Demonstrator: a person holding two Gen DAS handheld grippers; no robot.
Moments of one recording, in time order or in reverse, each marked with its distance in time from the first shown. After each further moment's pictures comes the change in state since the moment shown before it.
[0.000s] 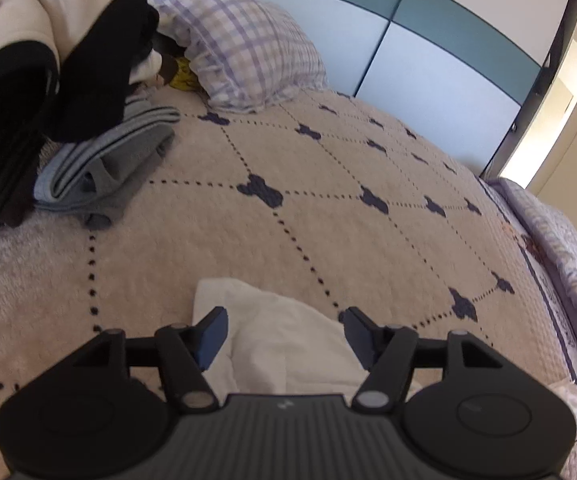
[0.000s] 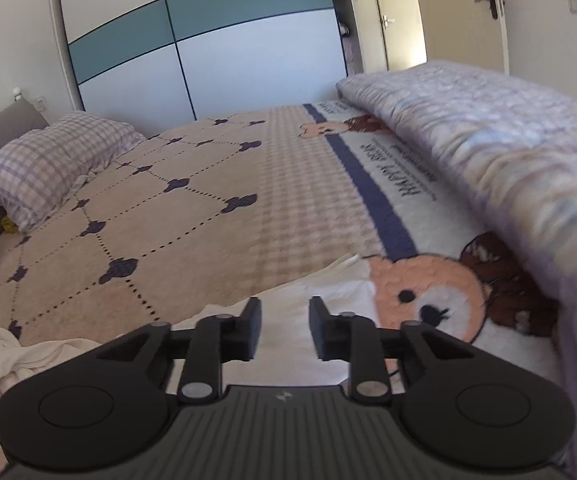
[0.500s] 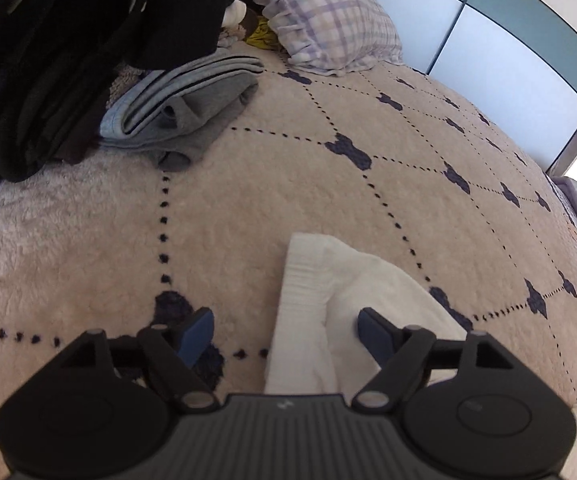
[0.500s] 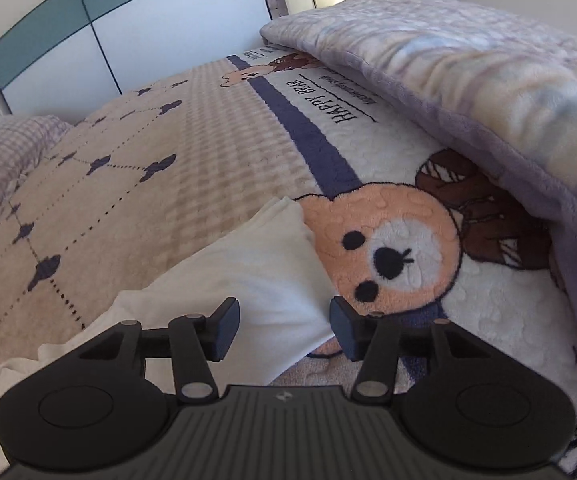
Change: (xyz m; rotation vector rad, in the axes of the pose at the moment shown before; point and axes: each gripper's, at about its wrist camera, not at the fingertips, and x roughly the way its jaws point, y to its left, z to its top) left arm 0.022 0.034 -0.014 -0.101 0.068 0.143; right arm 0.031 -0.031 -0.014 0.149 0.114 -0.171
